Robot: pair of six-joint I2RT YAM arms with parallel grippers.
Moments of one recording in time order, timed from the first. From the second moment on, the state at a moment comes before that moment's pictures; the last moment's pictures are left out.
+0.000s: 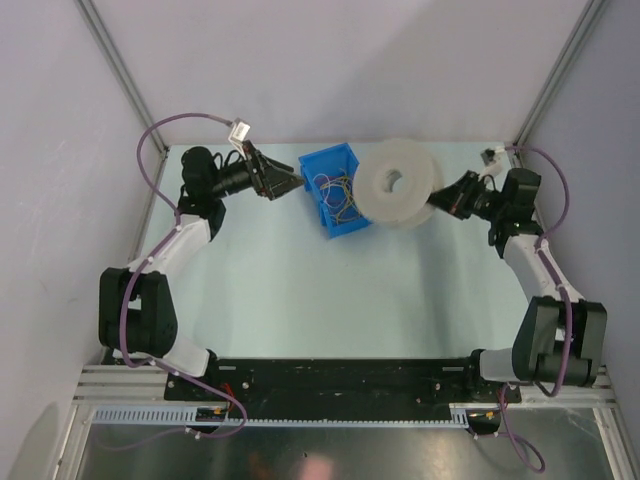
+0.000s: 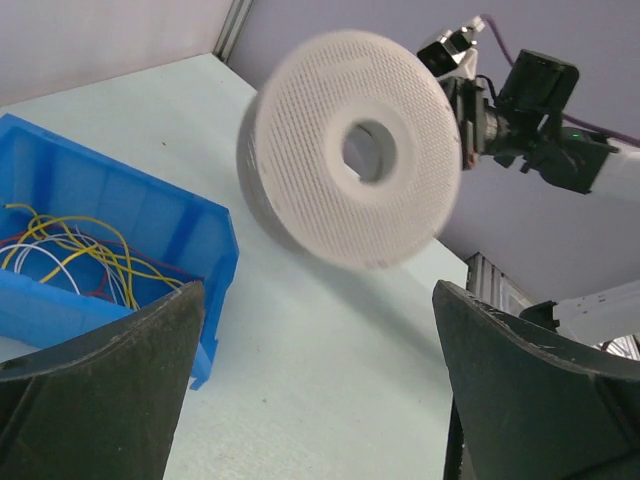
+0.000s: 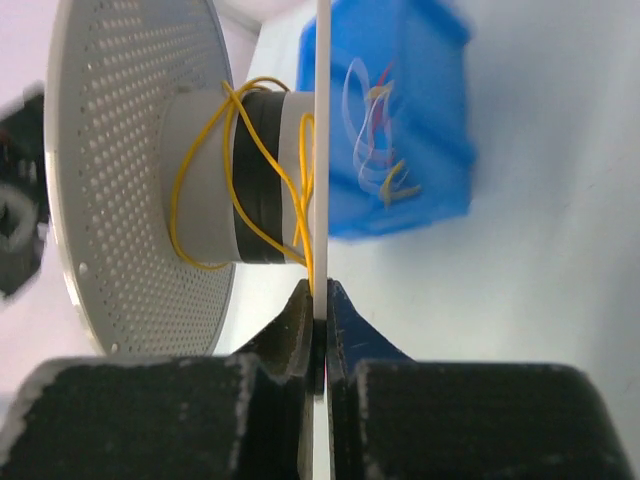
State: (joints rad) left arm -0.14 1.52 1.08 0.51 0.99 -0.59; right arm -0.09 1.33 0.92 0.08 -0.89 0.60
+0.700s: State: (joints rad) left arm -0.13 1.39 1.10 0.18 0.94 -0.38; right arm -0.30 1.90 1.00 0.52 -0.53 1.05
